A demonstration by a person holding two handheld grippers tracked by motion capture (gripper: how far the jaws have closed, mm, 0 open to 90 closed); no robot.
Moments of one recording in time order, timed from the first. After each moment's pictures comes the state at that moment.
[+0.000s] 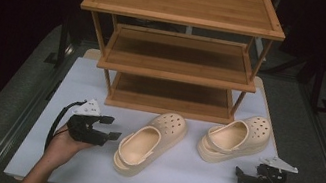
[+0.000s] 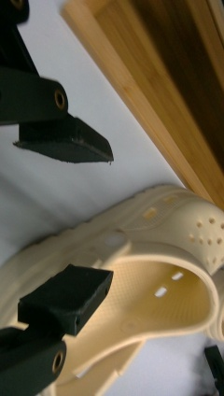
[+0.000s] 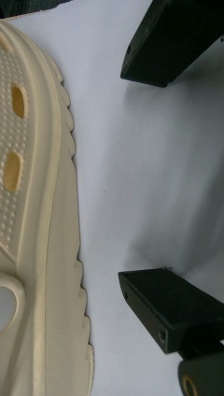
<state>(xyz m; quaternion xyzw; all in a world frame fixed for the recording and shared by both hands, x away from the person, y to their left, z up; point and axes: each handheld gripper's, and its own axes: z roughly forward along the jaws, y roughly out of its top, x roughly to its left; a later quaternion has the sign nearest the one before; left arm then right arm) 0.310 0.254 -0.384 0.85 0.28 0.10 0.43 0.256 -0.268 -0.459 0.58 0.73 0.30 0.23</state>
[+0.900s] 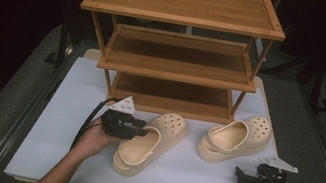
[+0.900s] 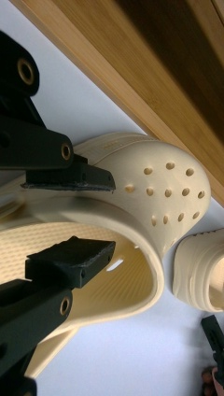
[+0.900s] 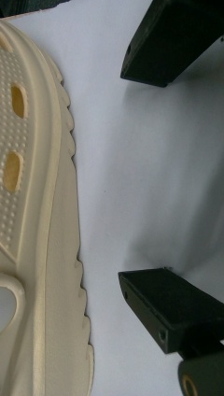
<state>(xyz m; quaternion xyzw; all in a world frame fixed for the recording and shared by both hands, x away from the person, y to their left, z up) 0.340 0.181 -0.388 0.88 0.22 0.07 0.42 0.256 -0.269 -0.459 0.58 0.73 0.30 0.23</state>
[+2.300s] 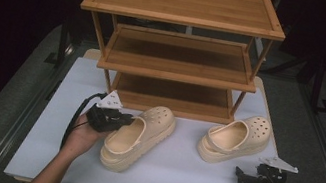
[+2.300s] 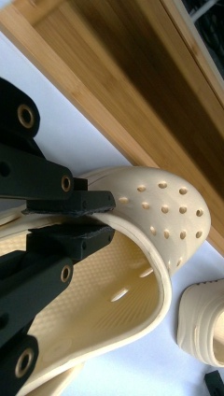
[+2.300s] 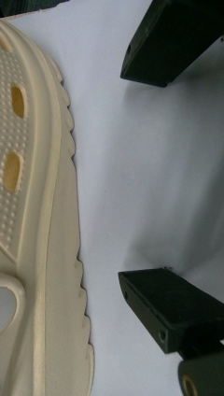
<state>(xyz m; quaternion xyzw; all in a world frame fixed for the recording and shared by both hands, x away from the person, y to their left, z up) 0.332 0.220 -0.371 0.87 0.26 0.14 0.40 0.256 -0.269 -0.459 0.58 0.73 0.30 0.23</state>
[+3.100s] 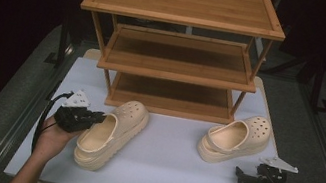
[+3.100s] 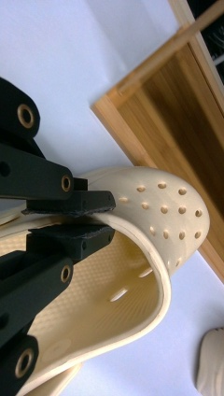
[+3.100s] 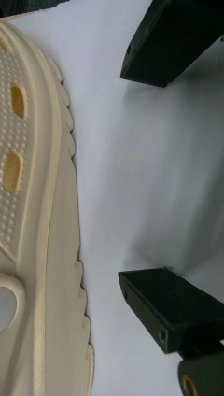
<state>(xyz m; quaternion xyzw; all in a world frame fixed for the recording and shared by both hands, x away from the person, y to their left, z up) 0.315 0.289 -0.372 0.85 0.32 0.17 0.39 0.256 -0.269 -0.459 0.58 0.72 0.30 0.23</state>
